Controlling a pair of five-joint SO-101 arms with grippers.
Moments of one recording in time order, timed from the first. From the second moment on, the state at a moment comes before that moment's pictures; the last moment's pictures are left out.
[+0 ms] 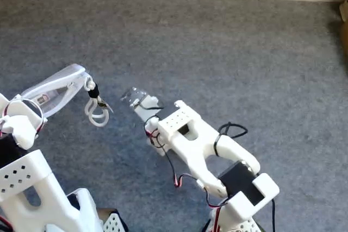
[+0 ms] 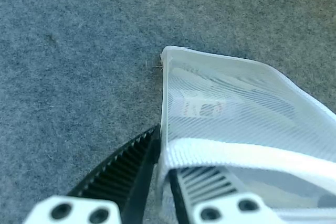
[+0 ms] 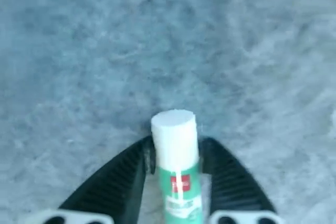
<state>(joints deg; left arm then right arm) -40.0 -51.8 36.3 71.5 19.9 -42.3 4.7 31.7 53.1 17.8</state>
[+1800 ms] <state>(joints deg) -10.4 -51.9 28.3 81.8 8.6 -25.1 -17.2 33.4 53.1 4.5</state>
